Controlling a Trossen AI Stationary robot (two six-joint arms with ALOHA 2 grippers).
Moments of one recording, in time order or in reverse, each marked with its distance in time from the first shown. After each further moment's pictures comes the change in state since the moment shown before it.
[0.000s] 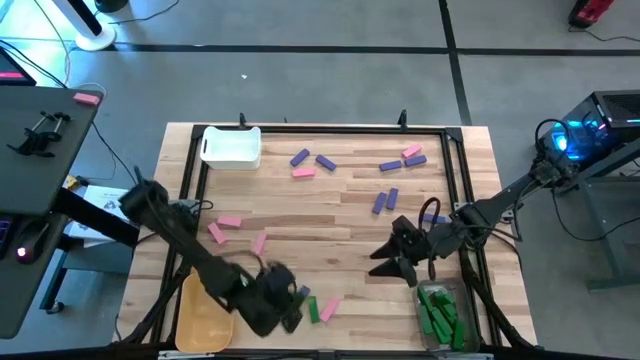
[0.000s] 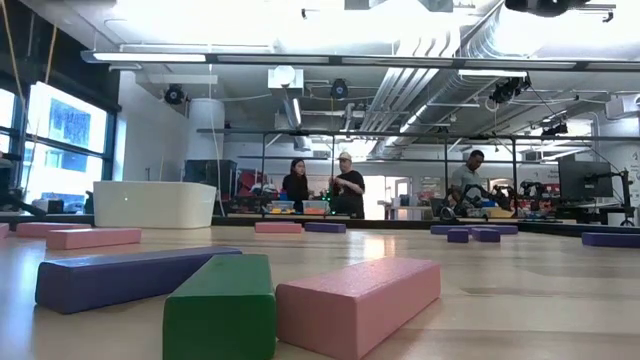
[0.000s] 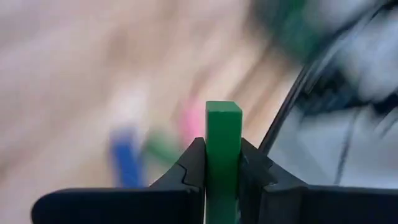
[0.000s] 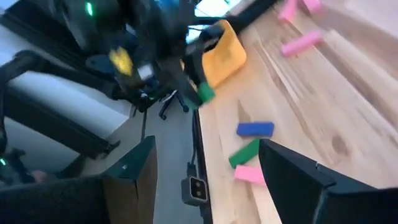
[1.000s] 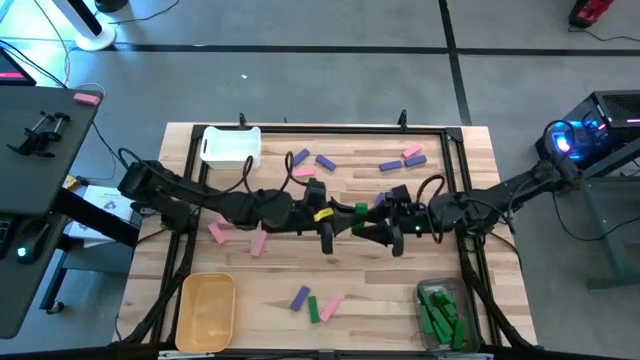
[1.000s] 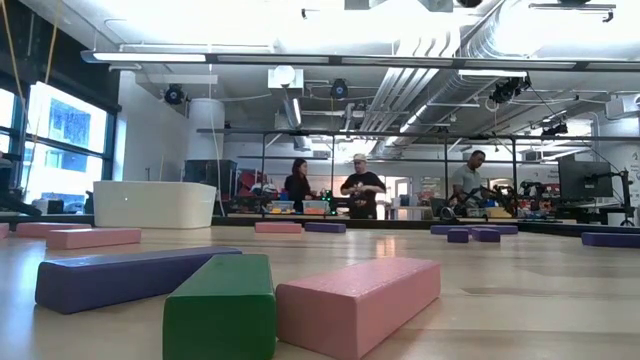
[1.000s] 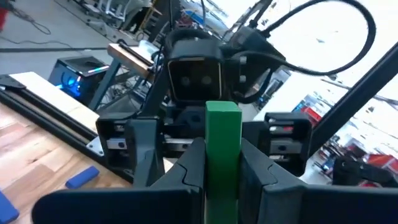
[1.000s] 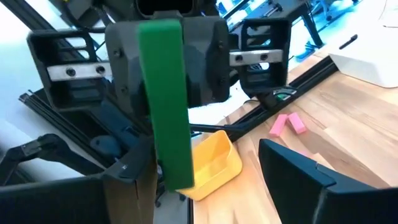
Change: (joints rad) left arm 0.455 -0.093 0.002 0.839 0.210 0.773; right arm -0.190 0.000 0.000 0.316 0.085 -0.204
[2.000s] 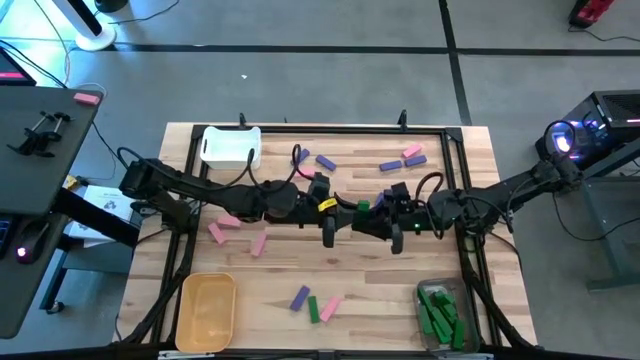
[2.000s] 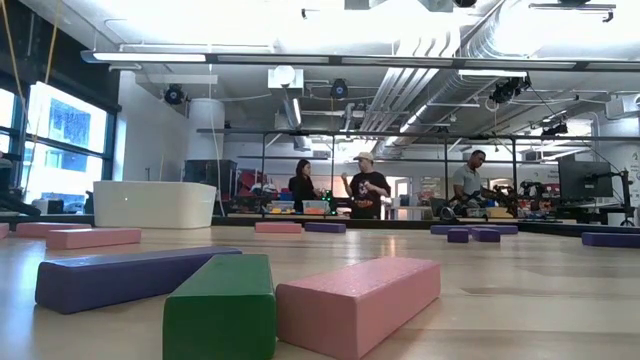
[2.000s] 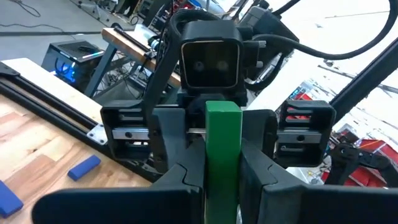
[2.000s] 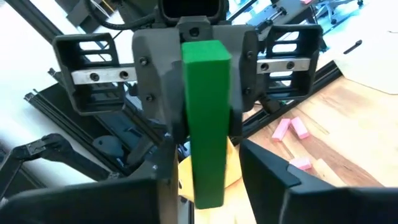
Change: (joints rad) left arm 0.048 0.000 0.000 -0.044 0.104 -0.016; right arm -0.016 0.001 0.000 0.019 -0.027 -0.019
